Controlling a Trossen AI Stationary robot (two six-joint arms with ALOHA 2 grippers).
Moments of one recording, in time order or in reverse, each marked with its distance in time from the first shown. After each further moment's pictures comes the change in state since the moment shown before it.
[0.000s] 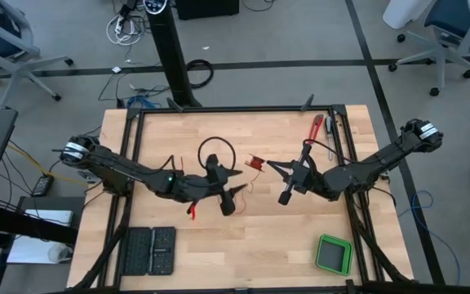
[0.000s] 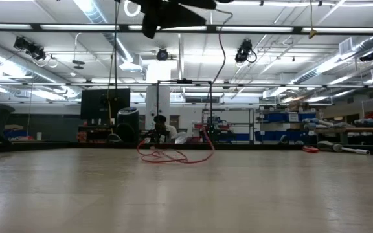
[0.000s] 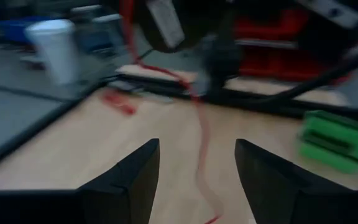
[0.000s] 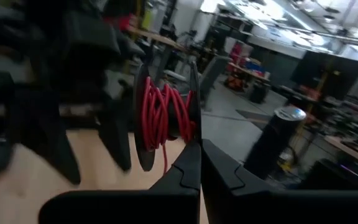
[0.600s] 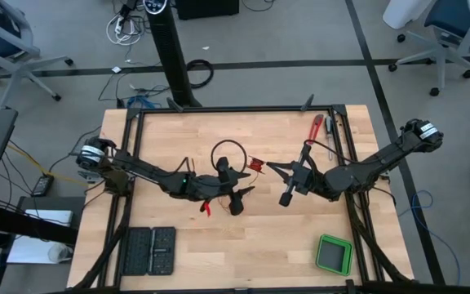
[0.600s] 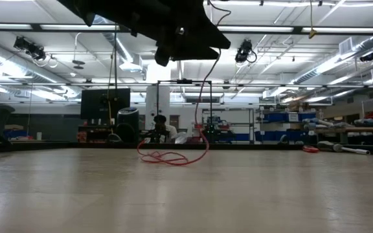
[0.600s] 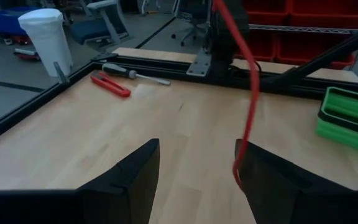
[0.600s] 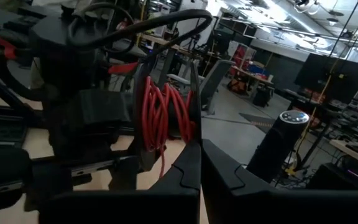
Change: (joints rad) left arm 0.053 0.152 -0.024 0.137 0.051 0.025; right arm 0.000 0.000 0.000 0.011 -0.009 -0.008
